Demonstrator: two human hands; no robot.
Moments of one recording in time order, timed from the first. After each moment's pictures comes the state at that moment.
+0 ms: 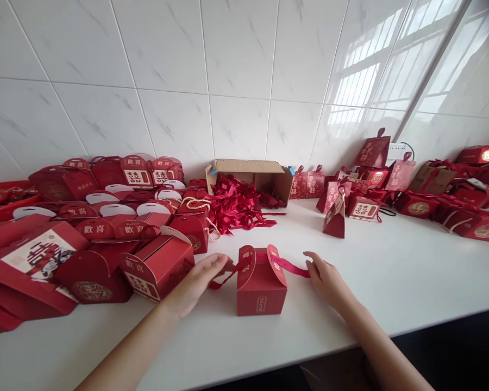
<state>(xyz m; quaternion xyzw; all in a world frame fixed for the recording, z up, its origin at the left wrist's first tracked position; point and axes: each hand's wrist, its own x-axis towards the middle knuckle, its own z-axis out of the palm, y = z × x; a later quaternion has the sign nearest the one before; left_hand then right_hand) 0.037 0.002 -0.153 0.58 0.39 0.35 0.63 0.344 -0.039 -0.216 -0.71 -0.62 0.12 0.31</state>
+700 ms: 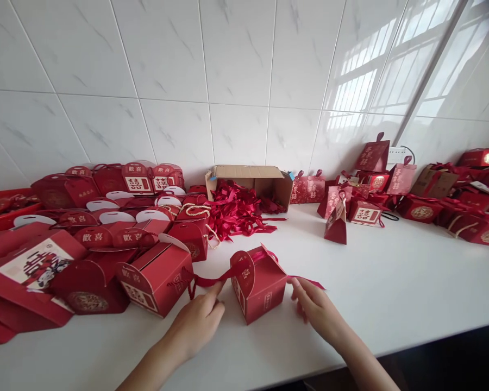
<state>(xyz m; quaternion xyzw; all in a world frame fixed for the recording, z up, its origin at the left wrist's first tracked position) 0.036 -0.031 -0.162 0.76 0.57 0.14 0.29 0.290 -0.070 -0.192 -0.61 -0.53 0.42 0.41</state>
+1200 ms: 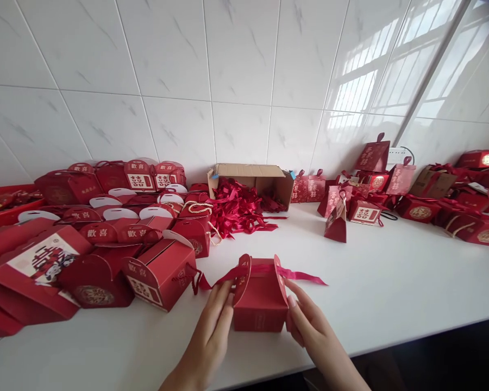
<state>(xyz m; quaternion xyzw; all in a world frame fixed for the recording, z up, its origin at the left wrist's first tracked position) 0.053 -0.067 -0.202 0.56 0.52 0.46 0.45 0.250 -0.104 -0.193 -0.49 -0.44 0.52 0.55</state>
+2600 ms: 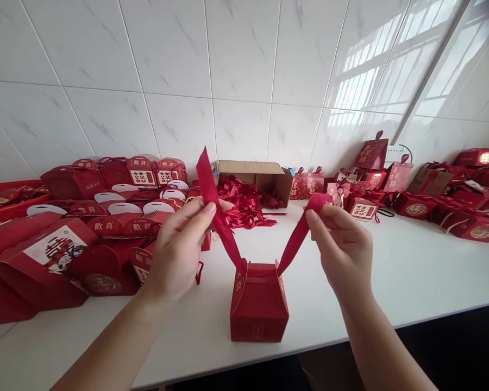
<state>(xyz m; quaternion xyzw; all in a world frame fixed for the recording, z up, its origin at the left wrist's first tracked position) 0.059 -0.042 -0.046 0.59 0.26 0.62 0.45 0.265 -0.072 -0.074 -0.41 -0.54 0.09 0.73</state>
